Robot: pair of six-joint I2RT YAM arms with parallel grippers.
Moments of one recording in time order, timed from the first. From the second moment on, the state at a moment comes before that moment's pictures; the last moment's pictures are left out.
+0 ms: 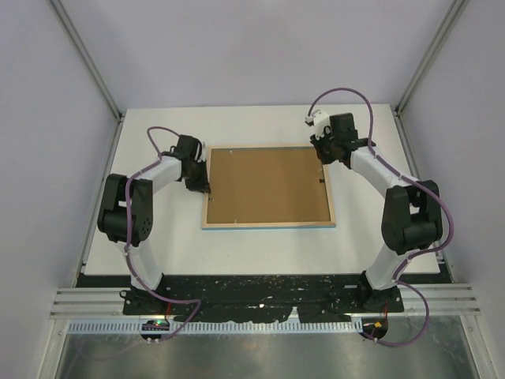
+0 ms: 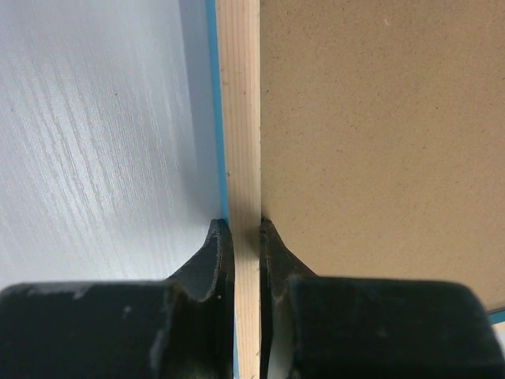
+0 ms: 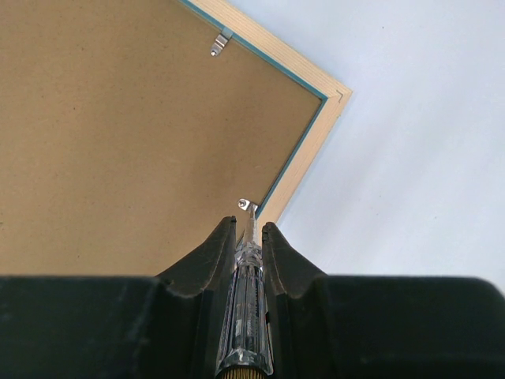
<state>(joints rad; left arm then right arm) -0.23 1.86 1.21 -0.47 0.15 -0.29 0.21 1.72 1.28 -0.32 -0.10 -0.37</state>
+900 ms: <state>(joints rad) -0.22 1.86 1.21 -0.47 0.16 -0.29 0.22 1.80 1.27 -0.33 -0.06 -0.37</state>
